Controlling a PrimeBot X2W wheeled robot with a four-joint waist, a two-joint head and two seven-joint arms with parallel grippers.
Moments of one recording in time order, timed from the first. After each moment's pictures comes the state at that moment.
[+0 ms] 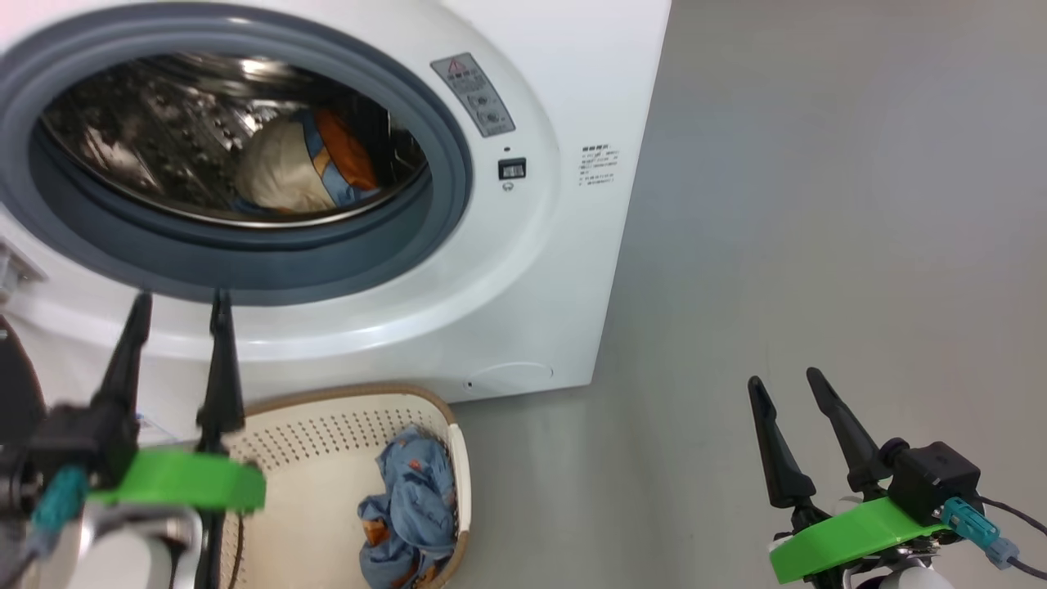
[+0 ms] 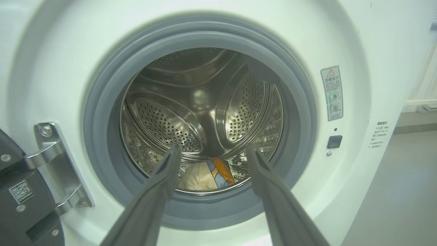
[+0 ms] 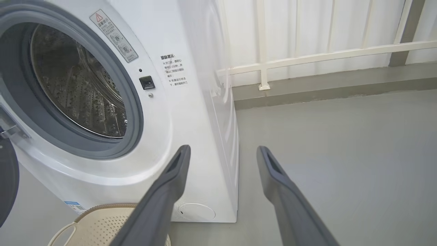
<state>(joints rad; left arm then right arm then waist) -0.26 0.25 -0.16 0.07 -0.33 0.13 -0.24 -0.08 -0.05 0.04 0.14 0.25 0.12 -0.25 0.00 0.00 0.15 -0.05</state>
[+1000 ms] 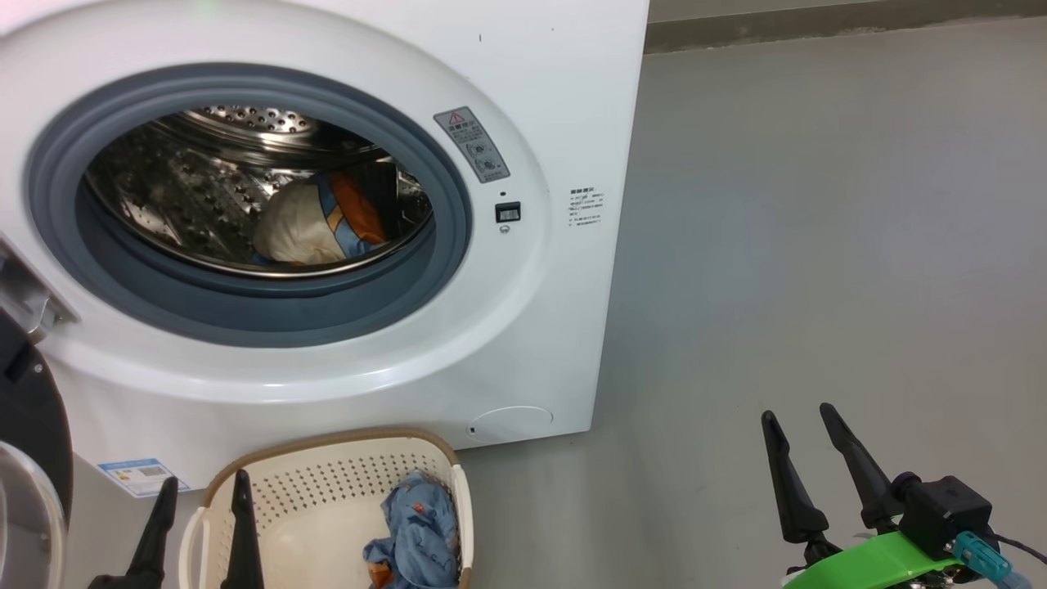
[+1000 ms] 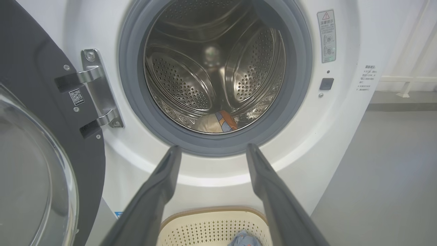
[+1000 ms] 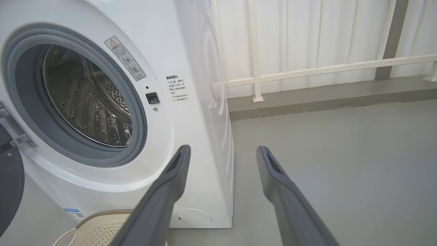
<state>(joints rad) 0.13 0.22 -0.14 -0.04 -0.32 0.20 -0.25 0.01 -0.05 0.02 0.09 0.24 0.12 -0.23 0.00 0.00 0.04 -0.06</state>
